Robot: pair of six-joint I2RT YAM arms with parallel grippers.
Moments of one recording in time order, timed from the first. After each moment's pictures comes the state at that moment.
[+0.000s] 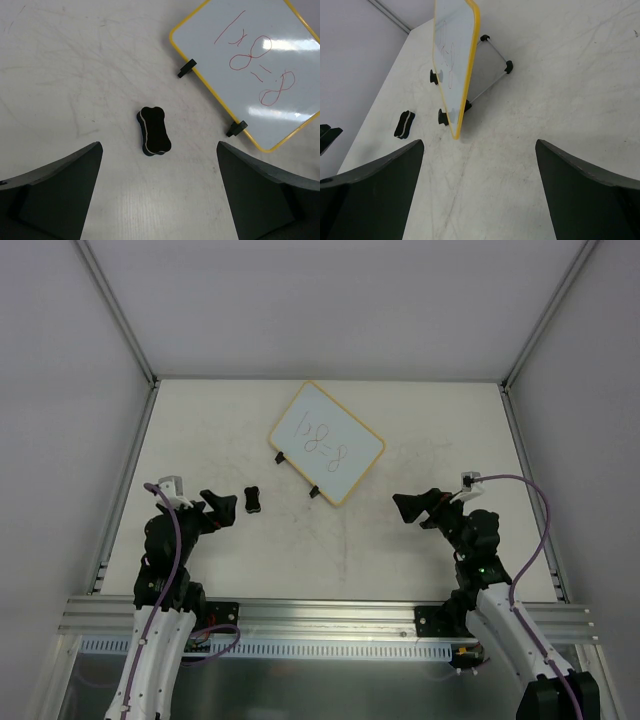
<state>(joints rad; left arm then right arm) -0.04 0.21 0.22 -0.23 0.11 -0.45 0.20 0.56 0.12 0.33 -0.30 0.61</state>
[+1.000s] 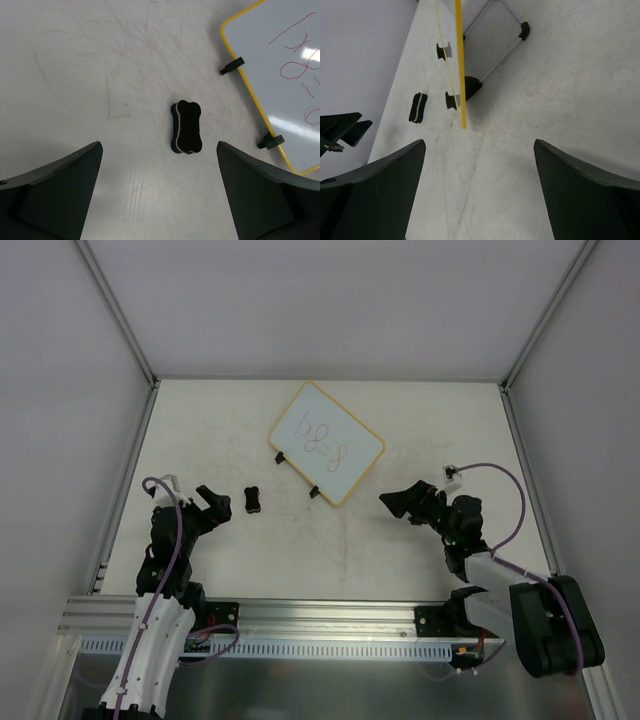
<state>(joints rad) -0.04 0.32 0.21 -0.23 -0.03 -0.52 0.21 1.07 0.12 0.72 -0.42 0.75</state>
